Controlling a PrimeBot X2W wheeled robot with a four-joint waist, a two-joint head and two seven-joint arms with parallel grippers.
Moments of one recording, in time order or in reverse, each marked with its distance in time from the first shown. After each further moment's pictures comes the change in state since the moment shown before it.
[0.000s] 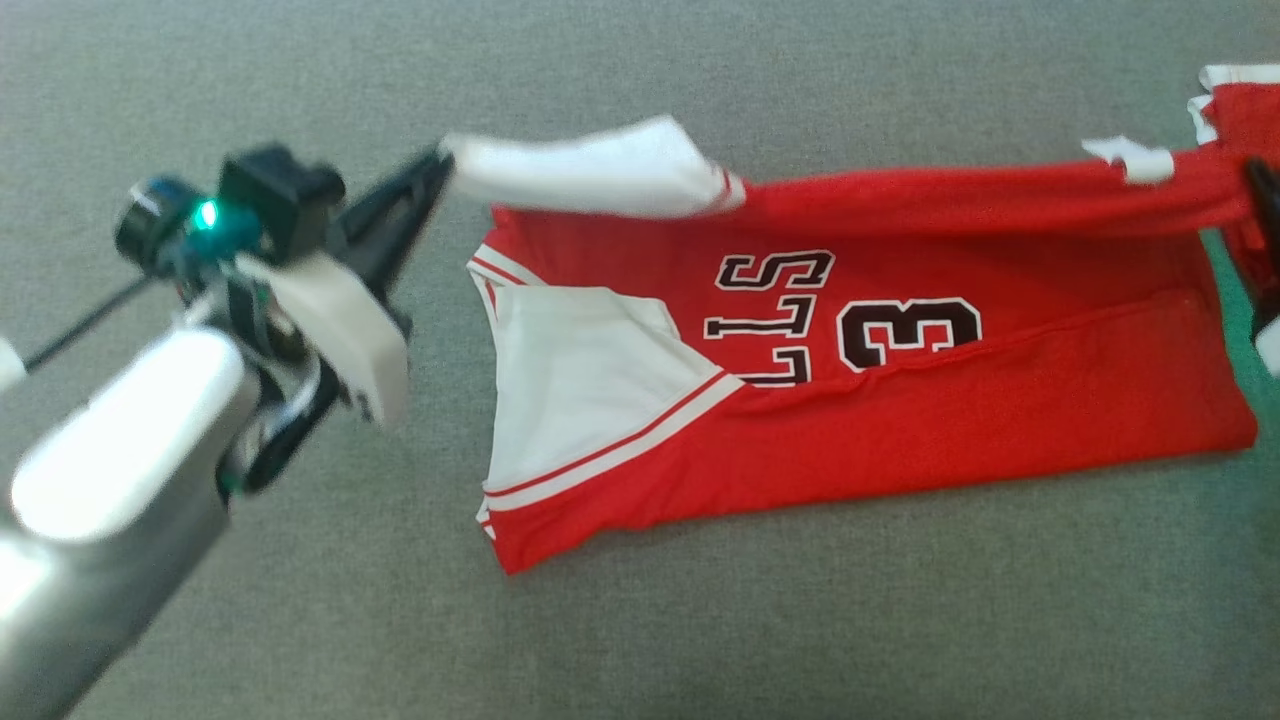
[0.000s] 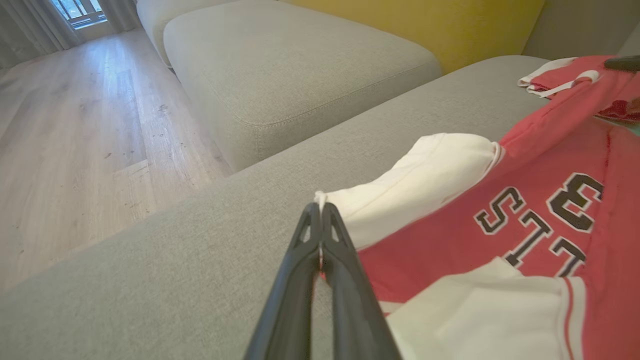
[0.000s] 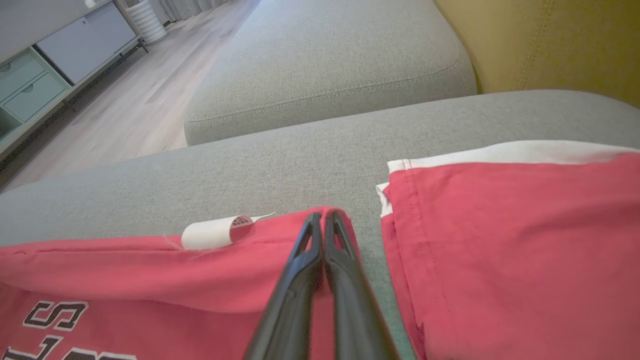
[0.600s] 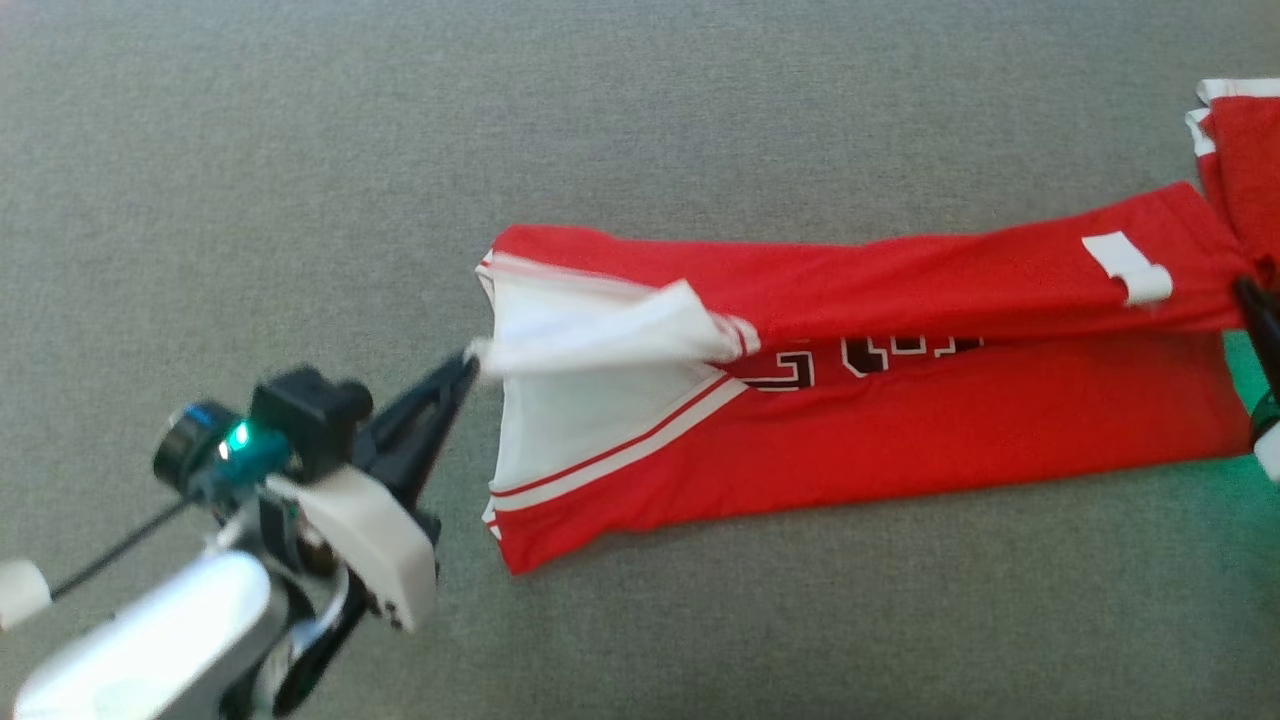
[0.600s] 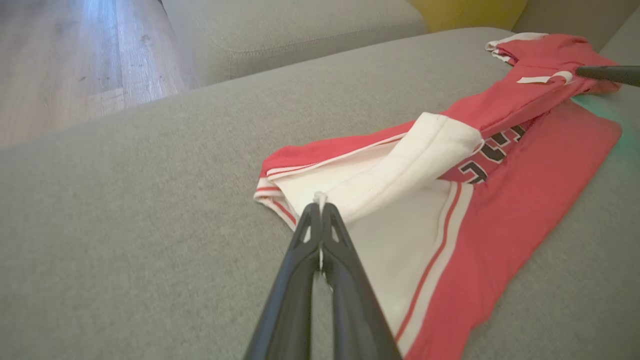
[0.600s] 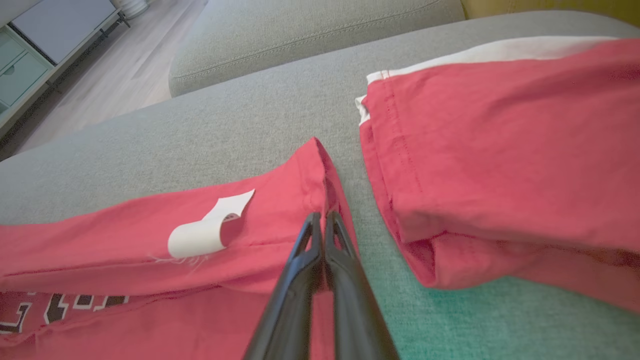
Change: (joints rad) left arm 0.339 0.149 -0.026 -0.408 -0.057 0.253 0.042; right arm 0.218 -0.030 -0.054 -0.067 0.026 0.000 -0.009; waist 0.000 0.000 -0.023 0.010
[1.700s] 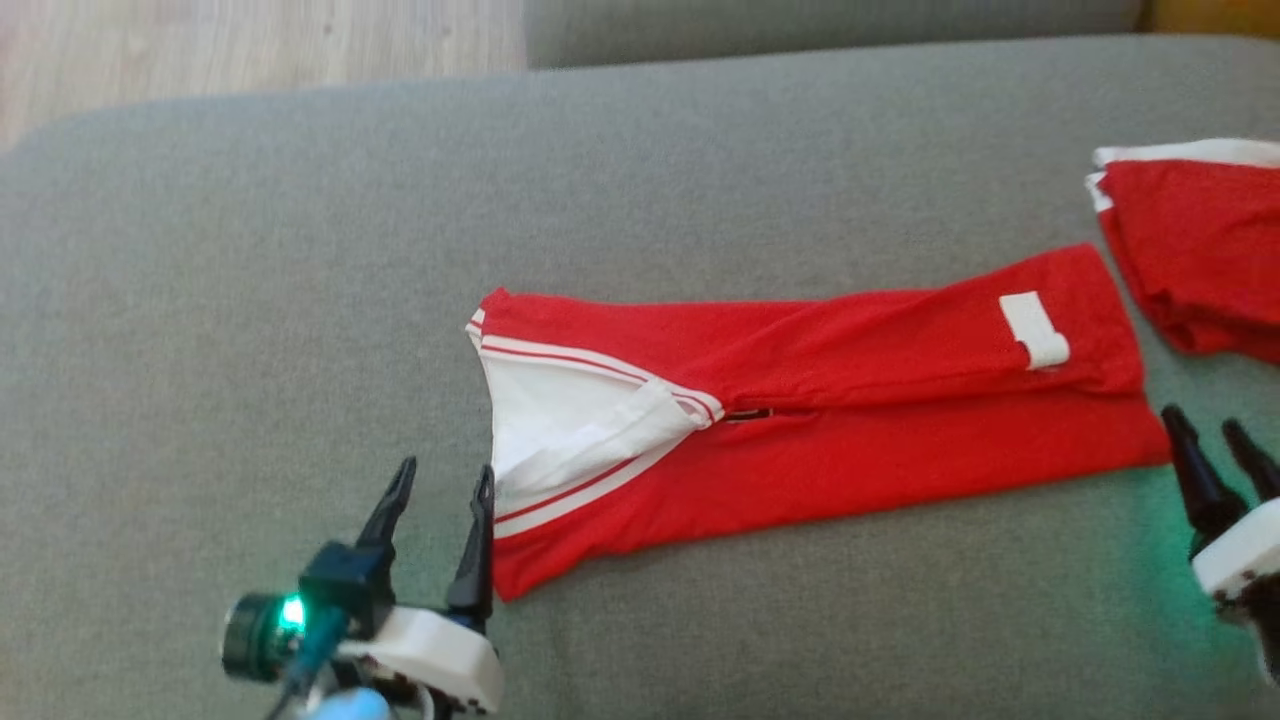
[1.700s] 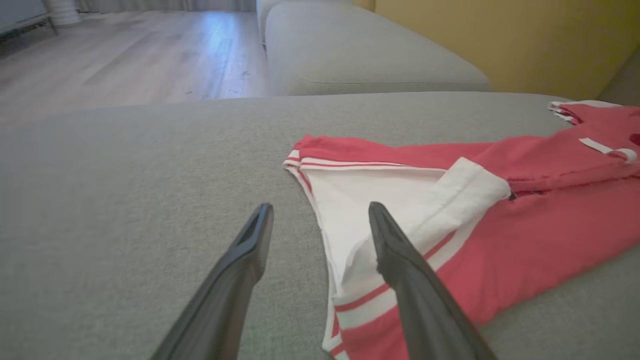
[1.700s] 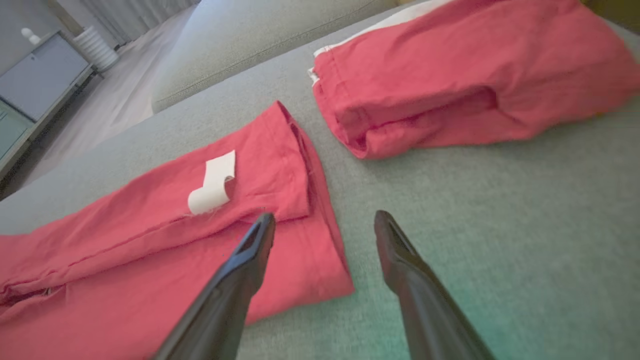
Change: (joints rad) left arm 0.242 -0.249 0.026 0.269 0.005 0.211 -0.368; right arm 0.209 0.180 -0.193 0.041 -0.109 0.000 -0.009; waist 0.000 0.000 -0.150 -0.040
